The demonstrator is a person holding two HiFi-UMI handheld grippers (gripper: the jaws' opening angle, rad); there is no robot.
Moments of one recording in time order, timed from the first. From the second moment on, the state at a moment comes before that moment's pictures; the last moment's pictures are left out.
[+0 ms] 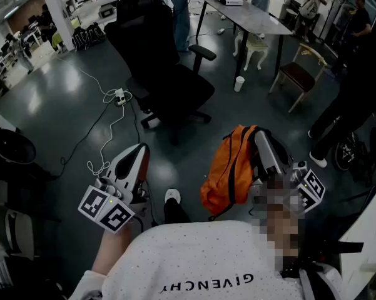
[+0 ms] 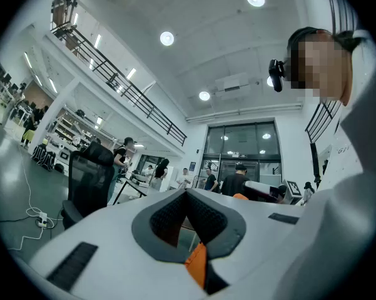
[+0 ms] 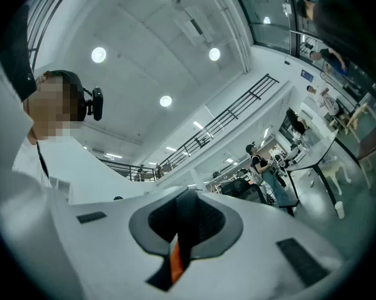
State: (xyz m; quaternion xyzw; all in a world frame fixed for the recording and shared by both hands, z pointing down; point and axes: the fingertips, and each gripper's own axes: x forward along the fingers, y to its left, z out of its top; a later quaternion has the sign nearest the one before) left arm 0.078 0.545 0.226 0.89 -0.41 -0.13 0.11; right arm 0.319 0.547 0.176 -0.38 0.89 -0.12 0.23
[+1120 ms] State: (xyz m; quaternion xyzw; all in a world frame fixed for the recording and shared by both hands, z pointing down) left arm 0.013 0.357 0.199 0.90 -0.40 -0.14 0.09; right arm 0.261 0.359 0.155 -0.39 0.88 -0.12 0.26
